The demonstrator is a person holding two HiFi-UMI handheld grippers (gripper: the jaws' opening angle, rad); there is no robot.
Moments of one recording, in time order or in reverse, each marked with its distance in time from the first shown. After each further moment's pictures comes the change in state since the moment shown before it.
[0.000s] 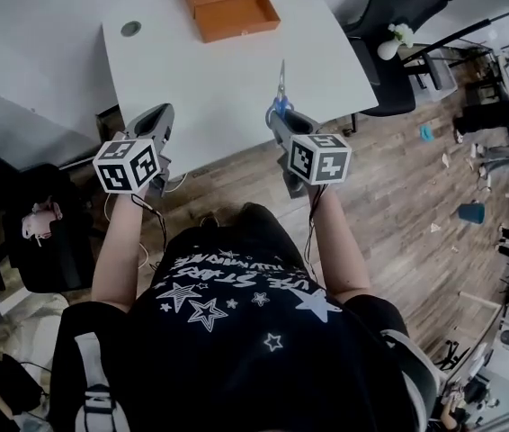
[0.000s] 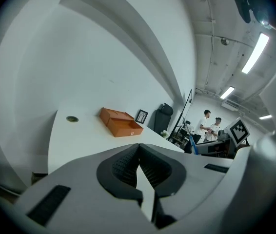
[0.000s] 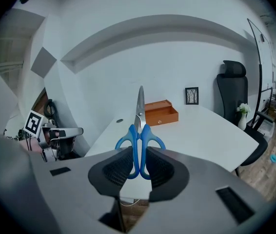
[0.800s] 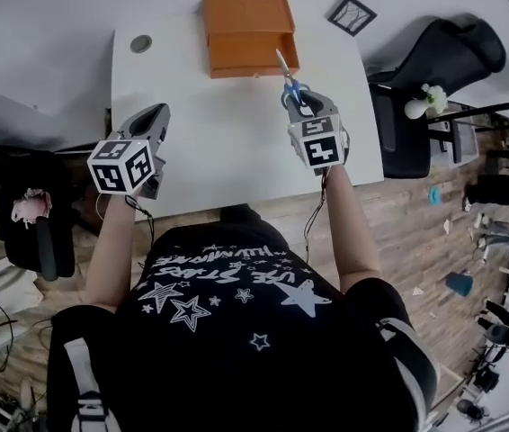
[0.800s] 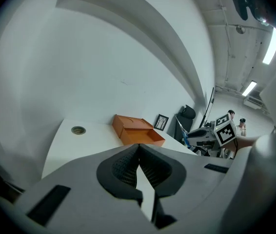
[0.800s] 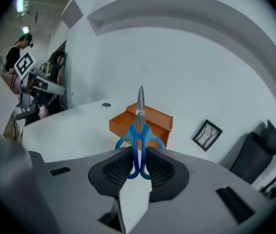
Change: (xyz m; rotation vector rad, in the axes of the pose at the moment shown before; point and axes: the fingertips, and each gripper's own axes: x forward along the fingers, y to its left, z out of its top) left arm 0.132 0.039 0.069 -0.022 -0.033 0.223; right arm 0.165 -0.148 0.142 -0.610 0.089 0.011
